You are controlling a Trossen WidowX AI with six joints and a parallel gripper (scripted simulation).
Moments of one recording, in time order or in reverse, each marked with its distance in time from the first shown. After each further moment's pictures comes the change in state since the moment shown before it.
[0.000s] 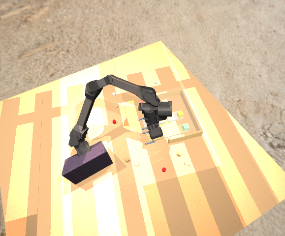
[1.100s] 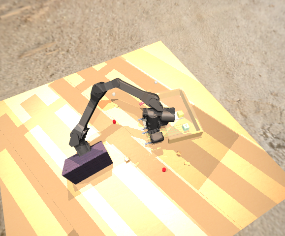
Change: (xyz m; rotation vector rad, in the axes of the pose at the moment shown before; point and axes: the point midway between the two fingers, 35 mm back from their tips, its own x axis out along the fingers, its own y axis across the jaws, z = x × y) arm 0.046 -0.004 -0.003 -0.002 0.091 -0.005
